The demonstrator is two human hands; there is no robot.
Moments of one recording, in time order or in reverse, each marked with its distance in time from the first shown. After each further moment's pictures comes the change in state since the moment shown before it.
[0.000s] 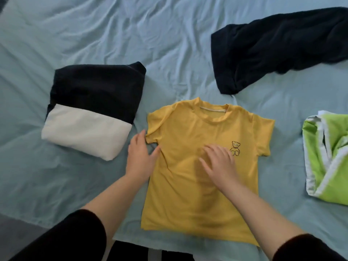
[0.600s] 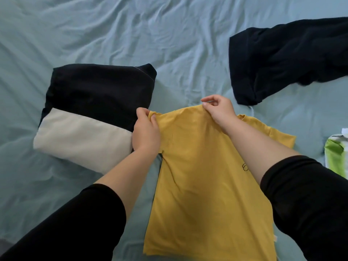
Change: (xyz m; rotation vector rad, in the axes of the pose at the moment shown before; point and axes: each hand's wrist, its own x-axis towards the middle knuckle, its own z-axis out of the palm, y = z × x) left_hand 0.095 0.037 -0.009 -0.186 0.280 -0.118; right_hand 0.203 -0.033 -0.037 0.817 0.009 0.325
